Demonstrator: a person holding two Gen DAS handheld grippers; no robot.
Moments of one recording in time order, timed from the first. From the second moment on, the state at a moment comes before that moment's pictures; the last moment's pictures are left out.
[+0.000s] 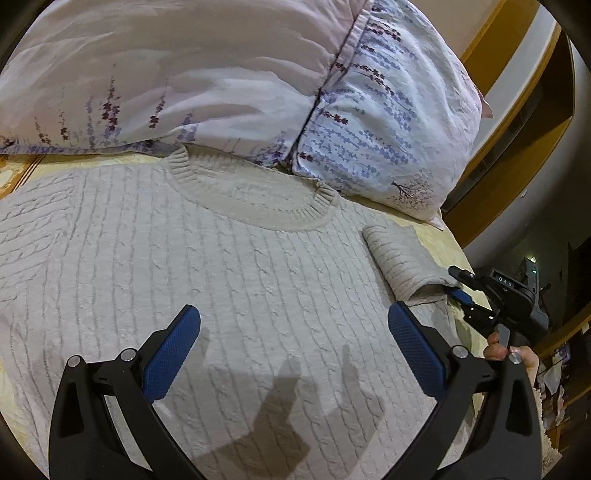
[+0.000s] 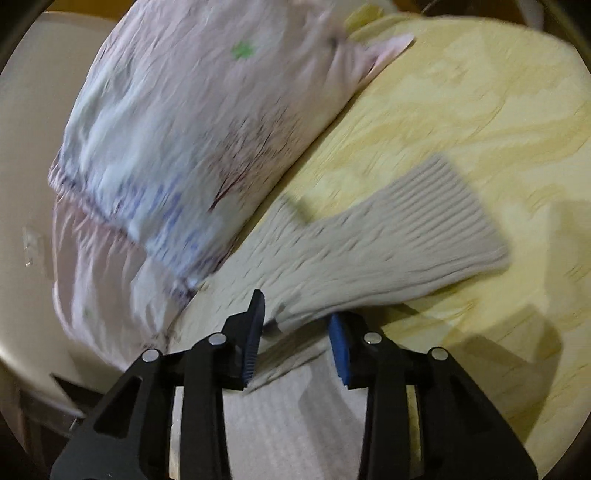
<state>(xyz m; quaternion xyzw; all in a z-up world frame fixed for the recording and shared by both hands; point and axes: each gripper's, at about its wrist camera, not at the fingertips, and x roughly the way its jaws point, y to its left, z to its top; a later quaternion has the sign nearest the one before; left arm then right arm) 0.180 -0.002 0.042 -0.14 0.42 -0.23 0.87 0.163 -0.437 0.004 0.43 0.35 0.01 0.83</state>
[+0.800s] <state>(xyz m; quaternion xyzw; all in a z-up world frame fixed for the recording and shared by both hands) 0.193 0.094 0.027 -0.32 0.41 -0.21 0.83 0.205 -0.151 0.031 0.09 0.43 0.32 0.84</state>
